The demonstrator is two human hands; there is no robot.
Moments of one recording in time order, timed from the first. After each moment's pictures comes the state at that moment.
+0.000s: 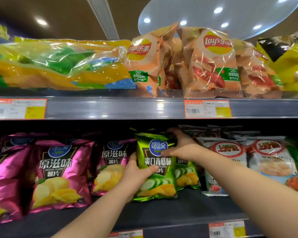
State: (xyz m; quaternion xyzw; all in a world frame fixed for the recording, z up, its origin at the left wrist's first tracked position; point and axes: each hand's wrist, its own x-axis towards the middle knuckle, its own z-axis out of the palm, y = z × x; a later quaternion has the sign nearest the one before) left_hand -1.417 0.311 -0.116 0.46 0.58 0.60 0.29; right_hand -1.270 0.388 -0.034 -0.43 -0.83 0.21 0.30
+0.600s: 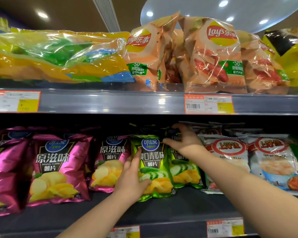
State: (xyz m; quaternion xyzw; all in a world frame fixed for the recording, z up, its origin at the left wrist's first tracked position) left_hand -1.421 0.301 -0.137 0.58 0.70 0.40 0.09; right_hand -1.266 0.407 -0.048 -0.46 -0.80 0.11 0.37
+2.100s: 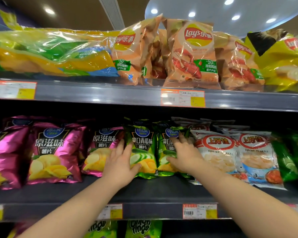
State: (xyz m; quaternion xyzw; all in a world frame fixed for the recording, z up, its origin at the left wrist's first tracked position) left_hand -1.397 0.289 -0.127 0.58 0.77 0.27 -0.08; right_hand -1.212 0.384 -0.083 -0.49 -0.86 0.00 0.16
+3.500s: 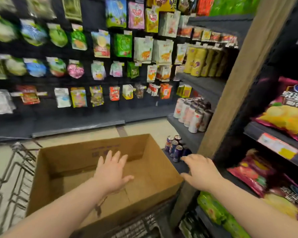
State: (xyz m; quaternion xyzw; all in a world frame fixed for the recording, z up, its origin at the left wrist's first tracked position) left_hand -1.559 -0.361 -0.288 0.06 0.99 0.01 0.08; right_hand -1.555 -0.087 -0.251 0.09 -0.99 -0.04 -0.04
